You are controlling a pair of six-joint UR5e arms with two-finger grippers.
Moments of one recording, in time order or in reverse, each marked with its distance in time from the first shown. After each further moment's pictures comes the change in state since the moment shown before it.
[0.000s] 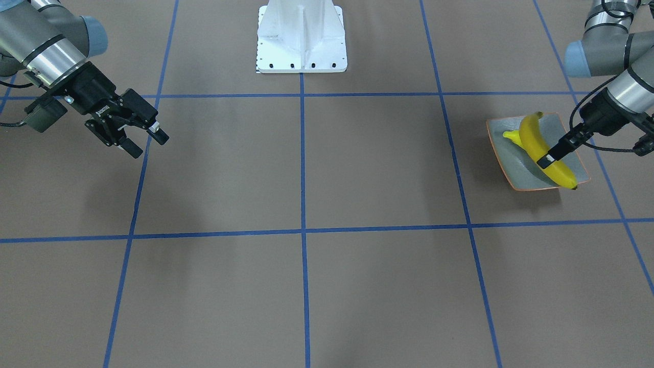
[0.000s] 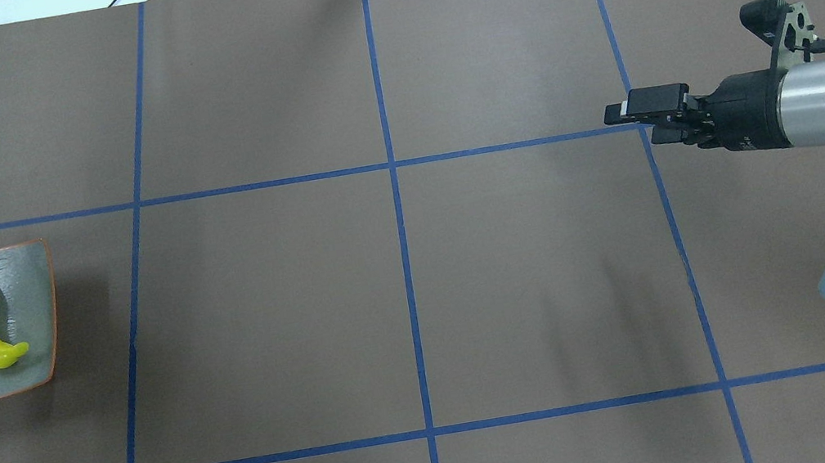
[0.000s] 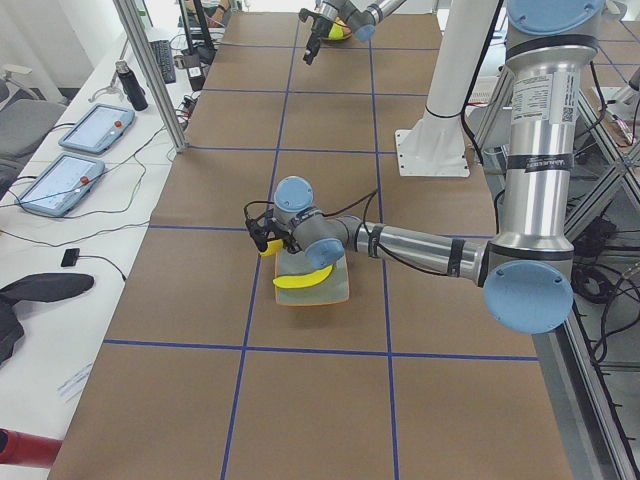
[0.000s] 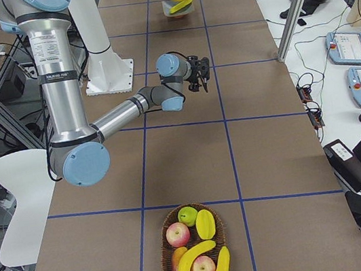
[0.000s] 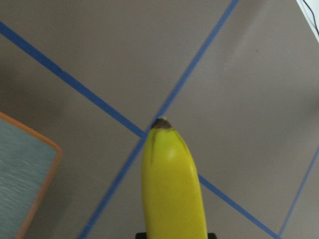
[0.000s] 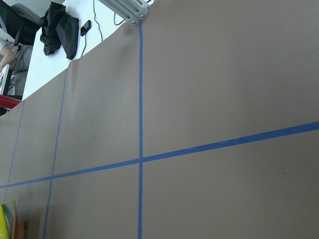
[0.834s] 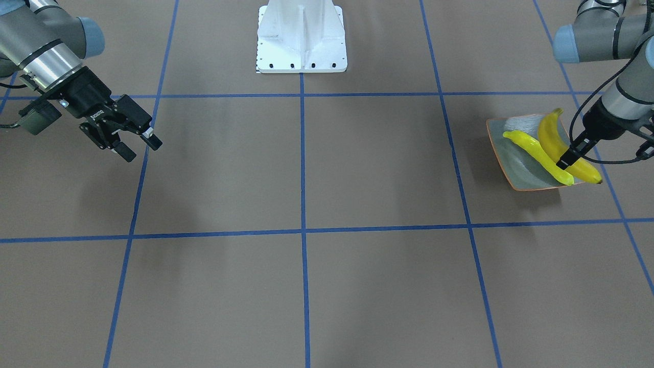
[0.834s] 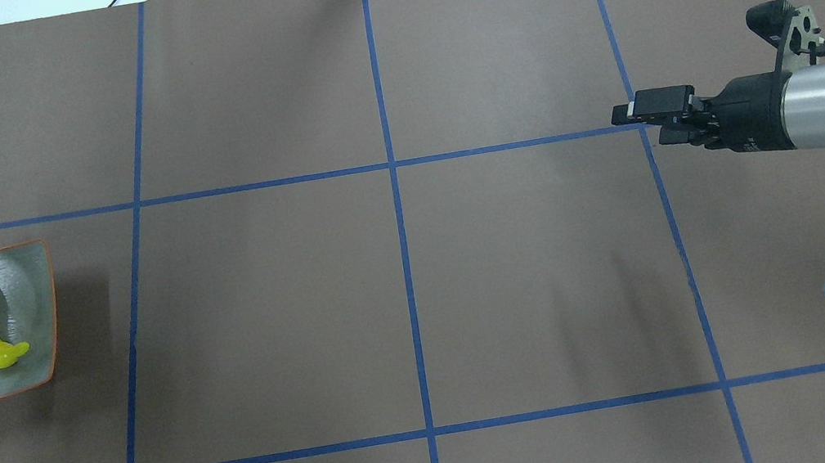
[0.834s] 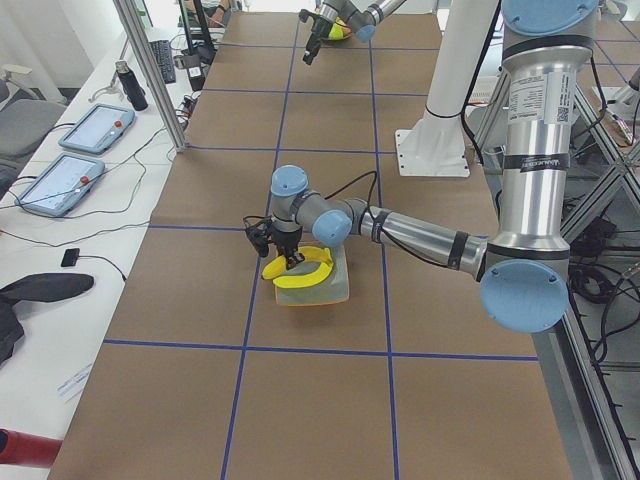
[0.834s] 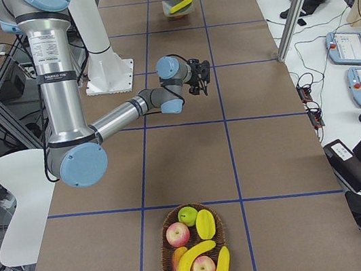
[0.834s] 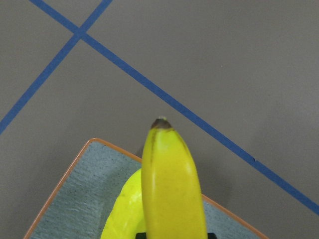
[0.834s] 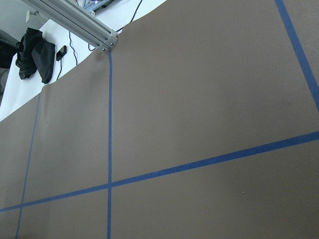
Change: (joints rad) left arm 0.046 -0.003 -0.088 0.407 0.165 0.120; right arm 0.000 -0.011 -0.009 0.000 -0.010 0.001
